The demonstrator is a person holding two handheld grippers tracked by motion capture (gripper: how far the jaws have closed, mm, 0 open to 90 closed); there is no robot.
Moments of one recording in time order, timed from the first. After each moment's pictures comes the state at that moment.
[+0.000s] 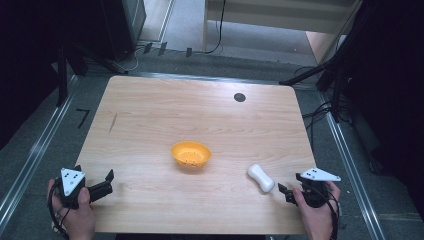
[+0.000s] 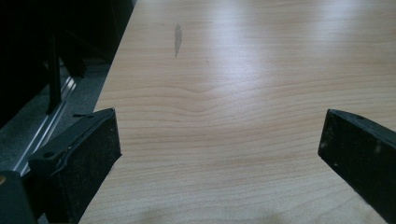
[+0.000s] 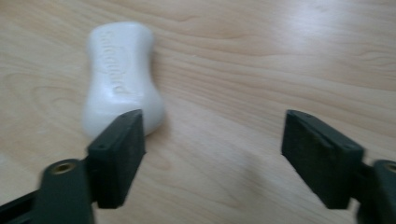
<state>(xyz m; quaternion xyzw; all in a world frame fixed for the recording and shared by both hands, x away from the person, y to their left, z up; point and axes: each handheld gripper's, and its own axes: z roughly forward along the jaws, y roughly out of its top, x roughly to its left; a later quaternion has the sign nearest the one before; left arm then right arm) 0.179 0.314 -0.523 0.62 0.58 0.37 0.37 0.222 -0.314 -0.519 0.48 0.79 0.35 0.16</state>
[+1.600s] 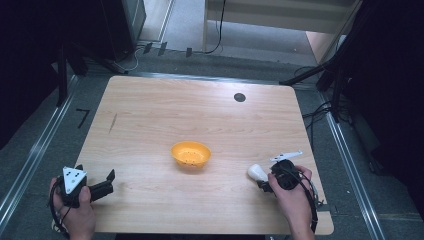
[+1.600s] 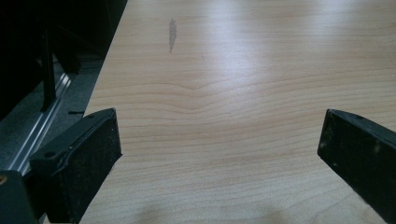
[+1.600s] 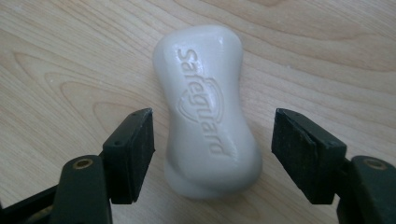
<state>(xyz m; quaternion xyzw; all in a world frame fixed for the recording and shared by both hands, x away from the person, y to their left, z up) 0.182 0.314 -0.523 0.63 0.58 0.36 0.37 0.263 -0.242 -0.504 0.49 0.84 0.24 0.06</state>
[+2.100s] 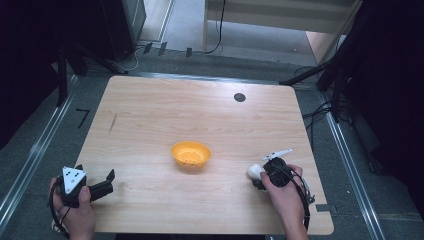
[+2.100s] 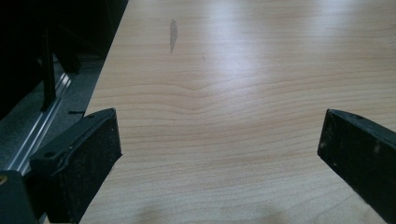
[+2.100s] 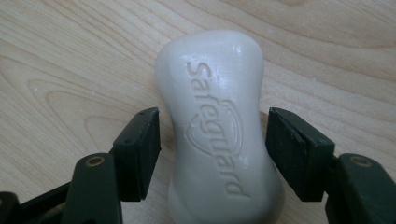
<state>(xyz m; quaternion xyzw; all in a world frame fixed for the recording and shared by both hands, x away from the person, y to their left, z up) 0.182 0.314 -0.523 0.63 0.58 0.36 0.37 0.274 -0.227 -0.515 0.48 0.85 0.22 0.05</state>
